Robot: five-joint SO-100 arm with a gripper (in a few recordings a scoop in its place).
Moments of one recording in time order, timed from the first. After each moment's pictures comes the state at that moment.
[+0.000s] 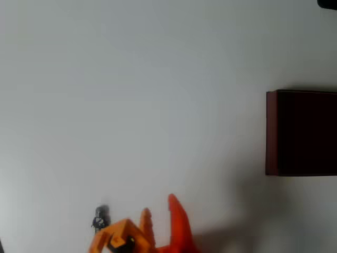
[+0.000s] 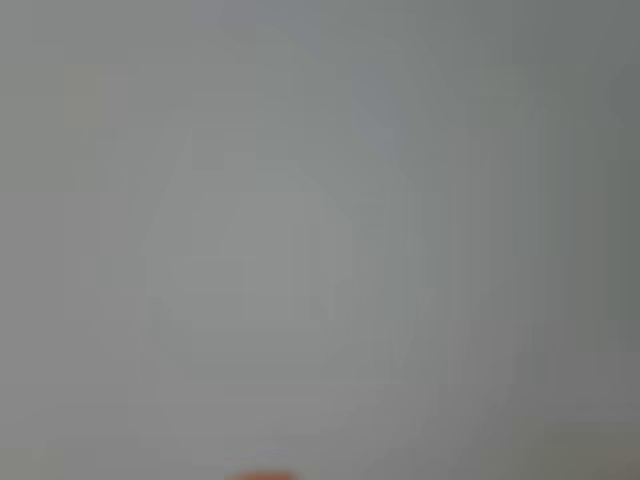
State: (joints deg) arm -16.3 192.1 136.5 92.5 56.3
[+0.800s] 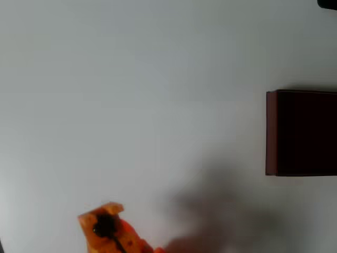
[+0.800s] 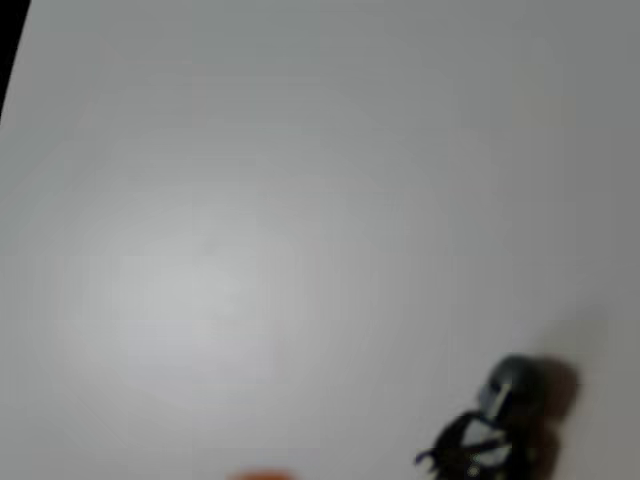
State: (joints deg) arm -49.3 185.5 148.2 88.9 119.3
